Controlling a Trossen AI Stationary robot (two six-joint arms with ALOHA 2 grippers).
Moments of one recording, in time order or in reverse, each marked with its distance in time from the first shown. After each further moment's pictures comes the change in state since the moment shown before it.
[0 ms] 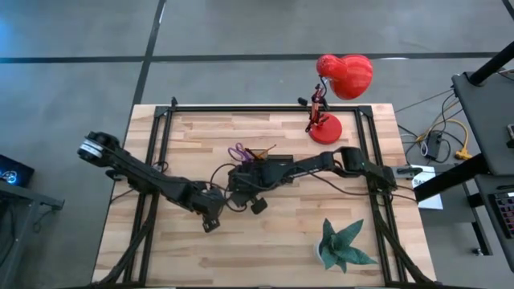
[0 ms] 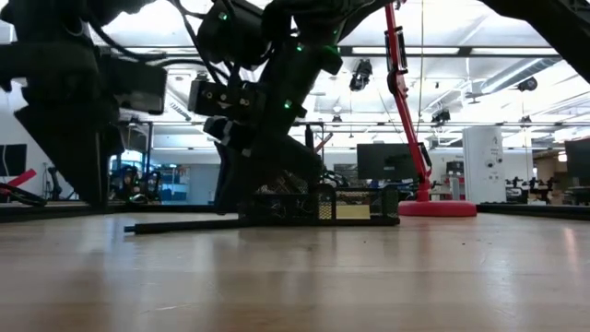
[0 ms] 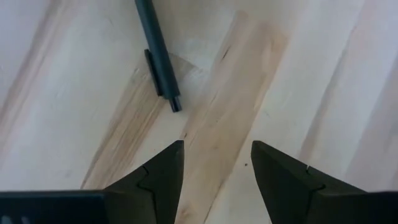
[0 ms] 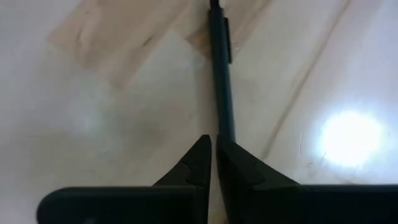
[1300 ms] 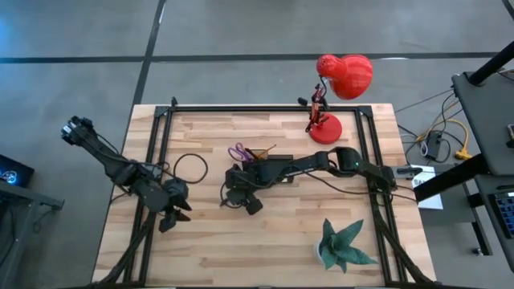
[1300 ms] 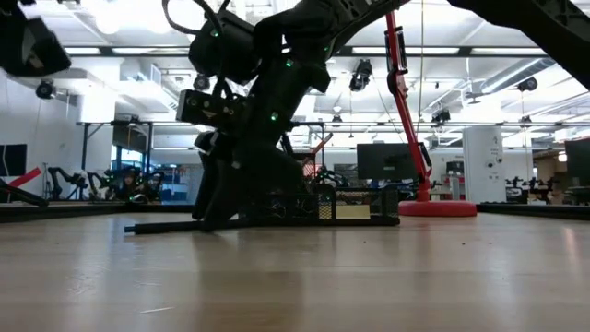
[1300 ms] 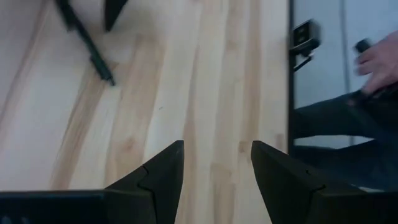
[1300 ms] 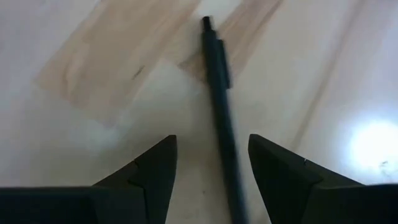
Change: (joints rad) left arm -0.241 -0.603 -0.001 -0.256 -0.023 -0.025; right arm -0.024 0.066 0.039 0.056 -0.095 0.068
